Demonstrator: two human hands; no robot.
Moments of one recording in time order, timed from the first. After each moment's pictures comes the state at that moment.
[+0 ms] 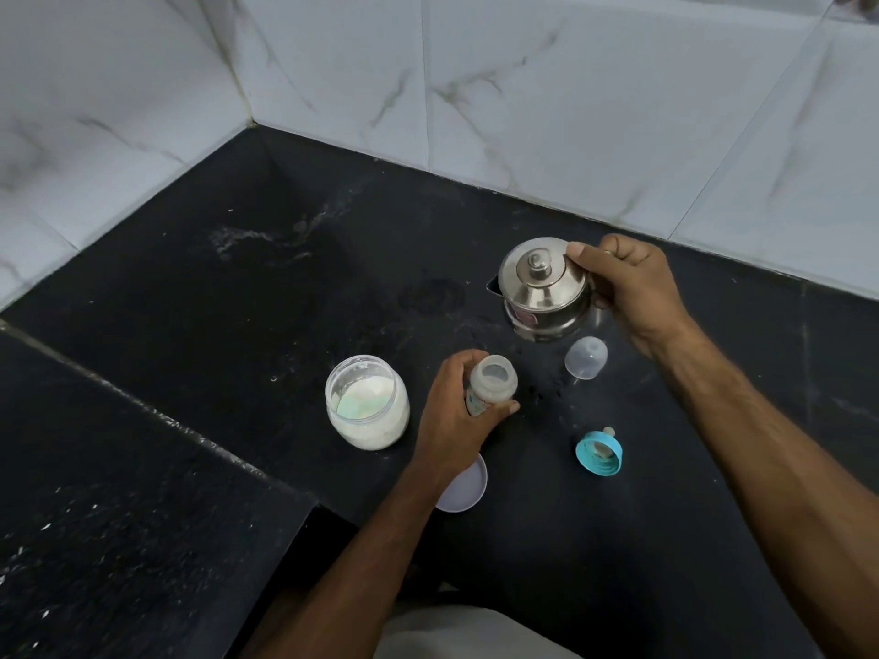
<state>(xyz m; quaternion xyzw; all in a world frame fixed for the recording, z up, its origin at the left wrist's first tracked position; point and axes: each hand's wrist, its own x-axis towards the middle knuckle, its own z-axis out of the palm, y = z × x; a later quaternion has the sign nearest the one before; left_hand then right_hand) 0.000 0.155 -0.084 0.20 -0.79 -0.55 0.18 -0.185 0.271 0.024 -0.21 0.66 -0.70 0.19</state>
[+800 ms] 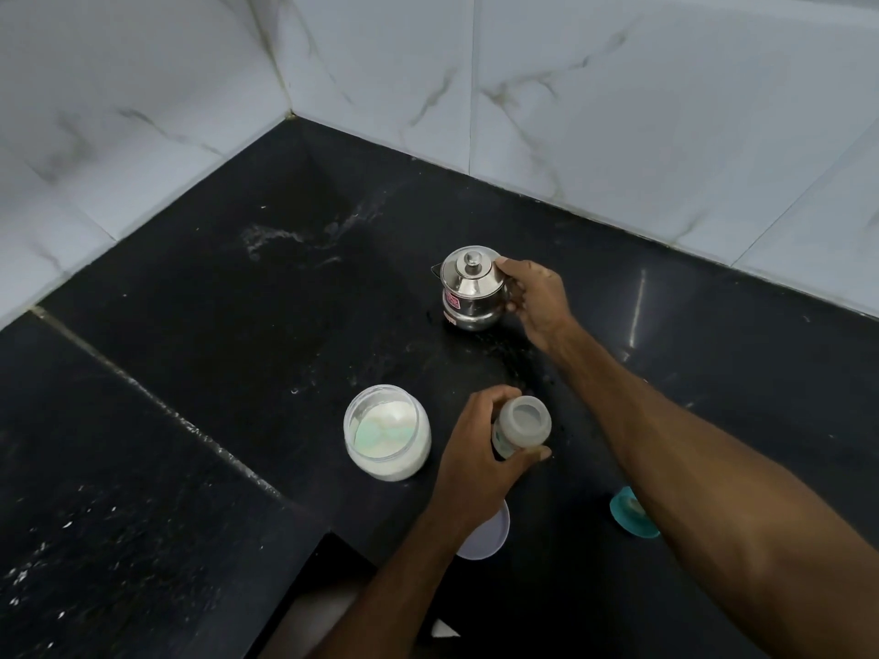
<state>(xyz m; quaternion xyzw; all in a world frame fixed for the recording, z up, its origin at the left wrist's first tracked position) -0.002 0.152 -0.084 0.21 -0.78 -0.55 0.19 -0.216 0.125 -0.064 -0.07 0.62 -0.71 0.32</state>
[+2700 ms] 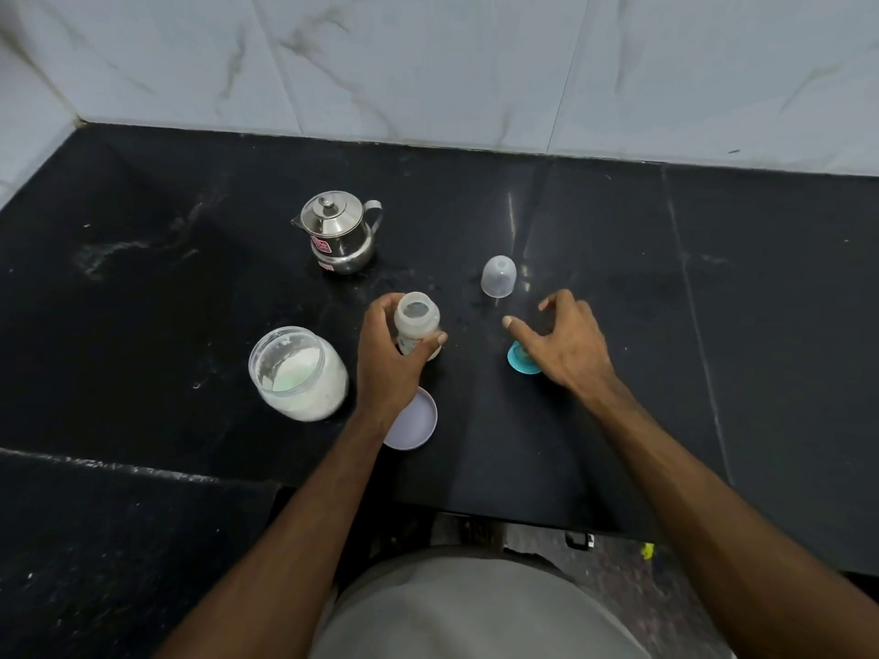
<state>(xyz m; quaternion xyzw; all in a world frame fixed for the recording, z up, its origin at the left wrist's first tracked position) -0.002 0.146 -0.091 0.17 -0.81 -0.53 0.19 -0.077 0.350 -0.062 0.00 0.94 -0.33 0.08</state>
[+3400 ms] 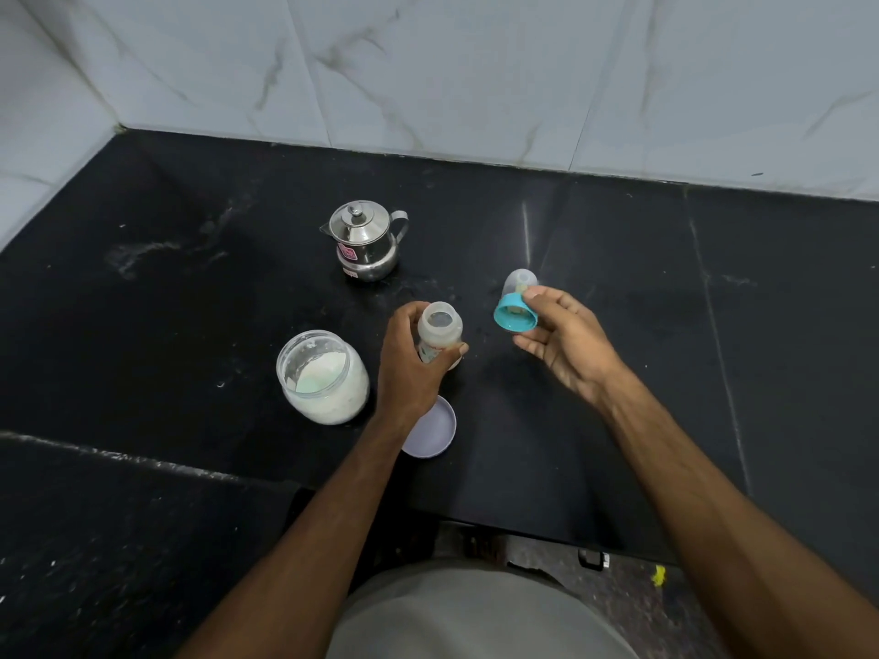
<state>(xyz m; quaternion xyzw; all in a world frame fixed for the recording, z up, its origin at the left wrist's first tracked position) 0.000 0.148 -0.085 0.16 -0.82 -0.53 0.17 -0.082 0.327 -0.038 0.07 0.59 -0.76 0.26</state>
